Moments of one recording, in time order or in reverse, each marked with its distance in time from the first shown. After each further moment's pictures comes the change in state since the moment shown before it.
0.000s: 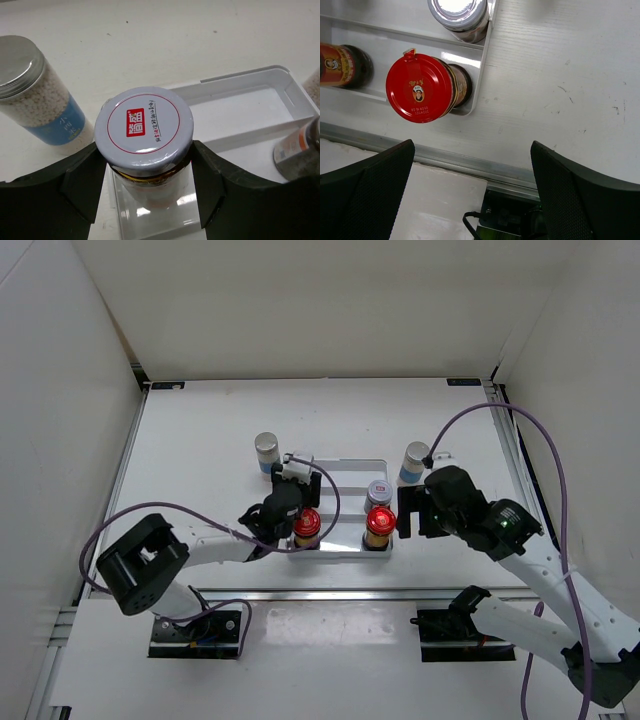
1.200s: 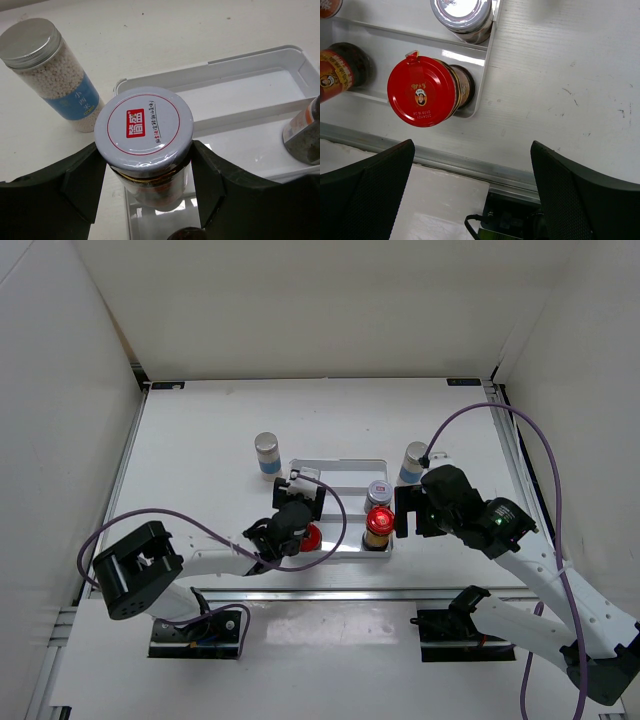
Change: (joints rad) left arm -0.150 -0.035 -0.042 0.001 -0.245 0.042; right arm 0.000 0.020 -0.015 0.028 -0.013 0.000
